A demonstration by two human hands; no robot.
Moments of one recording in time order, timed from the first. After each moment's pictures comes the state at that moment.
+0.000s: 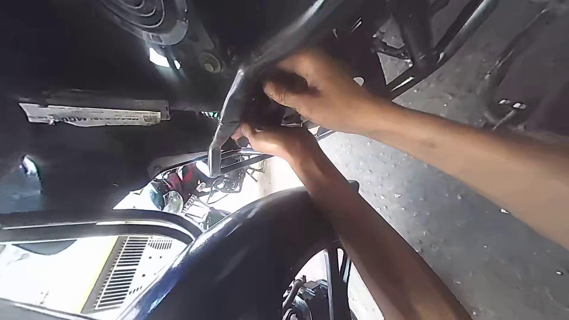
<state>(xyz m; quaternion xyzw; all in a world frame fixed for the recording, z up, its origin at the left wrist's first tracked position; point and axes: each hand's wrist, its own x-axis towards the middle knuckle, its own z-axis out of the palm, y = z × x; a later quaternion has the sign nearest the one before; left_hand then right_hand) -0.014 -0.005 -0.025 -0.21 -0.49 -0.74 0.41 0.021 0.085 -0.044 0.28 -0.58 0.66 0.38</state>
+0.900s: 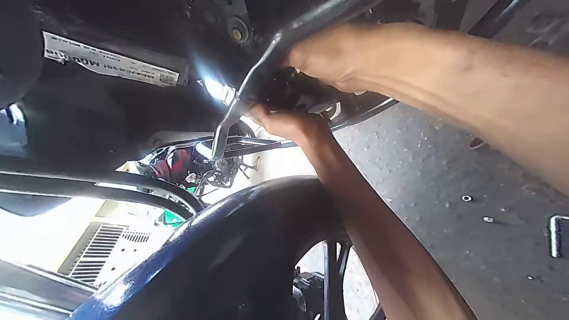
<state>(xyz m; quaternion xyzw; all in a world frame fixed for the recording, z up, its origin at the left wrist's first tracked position) -0.097 -0.033 -0.039 -0.17 -0.49 -0.71 0.48 0.034 0.094 0.009 0.18 -0.65 0.71 0.19</state>
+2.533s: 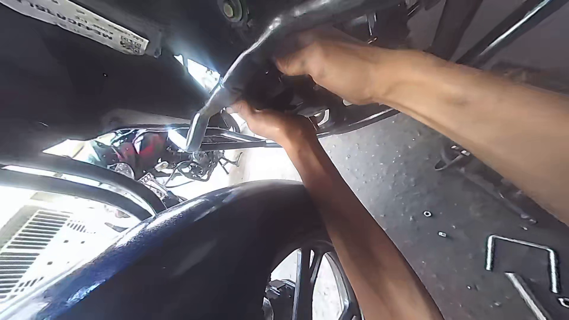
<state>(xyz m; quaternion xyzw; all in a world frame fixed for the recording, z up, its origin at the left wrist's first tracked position) 0.009 0.015 -0.020 -0.12 -0.43 -0.81 0.38 0.037 0.107 -0.005 0.29 -0.68 0.65 0.18</state>
